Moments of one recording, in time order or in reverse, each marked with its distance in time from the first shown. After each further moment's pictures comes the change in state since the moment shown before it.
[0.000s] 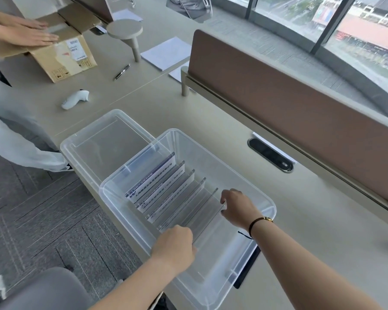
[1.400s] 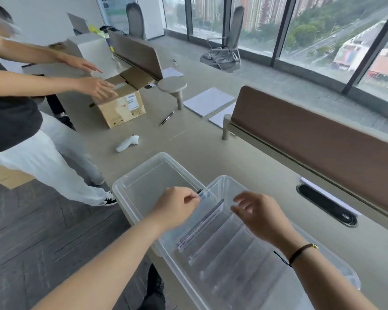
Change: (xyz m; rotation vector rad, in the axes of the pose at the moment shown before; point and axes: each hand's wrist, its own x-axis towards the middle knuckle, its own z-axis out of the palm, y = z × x) left_hand 0.058 -0.136 -0.183 -0.437 0.410 0.098; right_hand 0.043 -0.144 -0.078 0.289 0.290 -0.164
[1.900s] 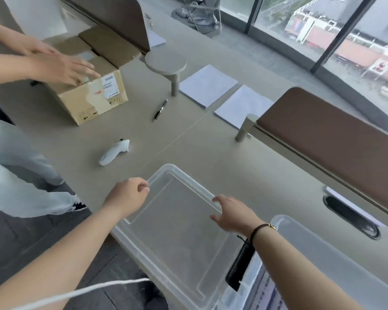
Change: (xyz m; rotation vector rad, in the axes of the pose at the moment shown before) left_hand 0.206 -0.247 -0.146 0.139 -0.094 -0.231; right_hand 0.210 -0.104 0.149 -0.330 -0.426 0.368
